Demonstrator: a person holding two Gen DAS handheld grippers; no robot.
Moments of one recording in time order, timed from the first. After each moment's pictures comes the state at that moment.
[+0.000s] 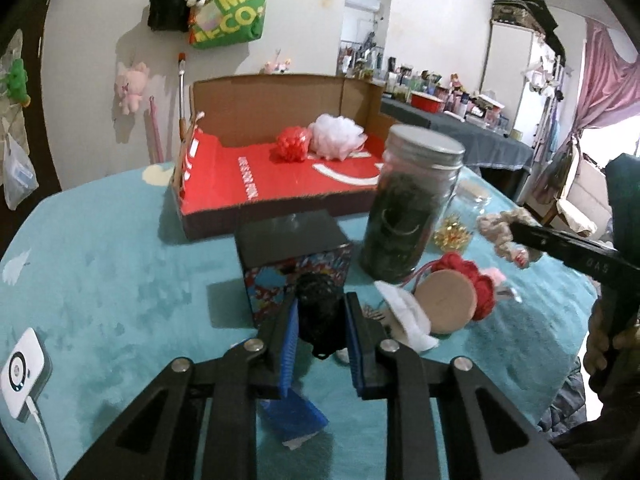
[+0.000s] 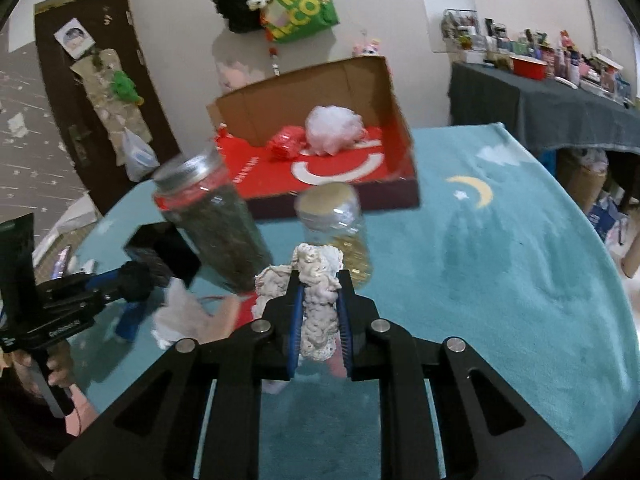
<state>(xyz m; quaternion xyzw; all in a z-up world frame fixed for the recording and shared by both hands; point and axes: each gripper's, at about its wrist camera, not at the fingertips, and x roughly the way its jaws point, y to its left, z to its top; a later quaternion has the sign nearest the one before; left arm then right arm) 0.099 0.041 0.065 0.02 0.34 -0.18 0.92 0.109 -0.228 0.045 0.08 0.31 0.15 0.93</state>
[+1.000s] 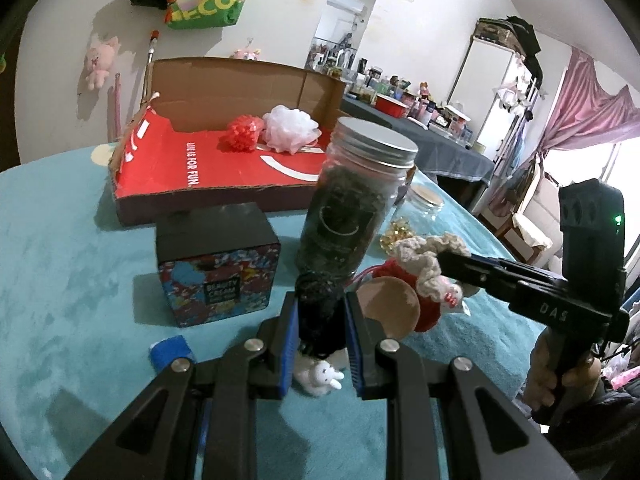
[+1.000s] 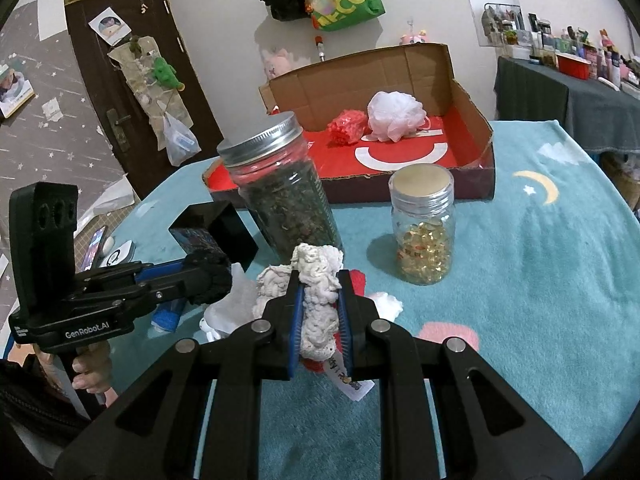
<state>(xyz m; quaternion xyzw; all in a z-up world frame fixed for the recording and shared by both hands) 0.107 0.021 0.056 -0.05 0.35 -0.25 0.90 0.114 -0.198 0.034 0.08 0.32 0.22 0.92</state>
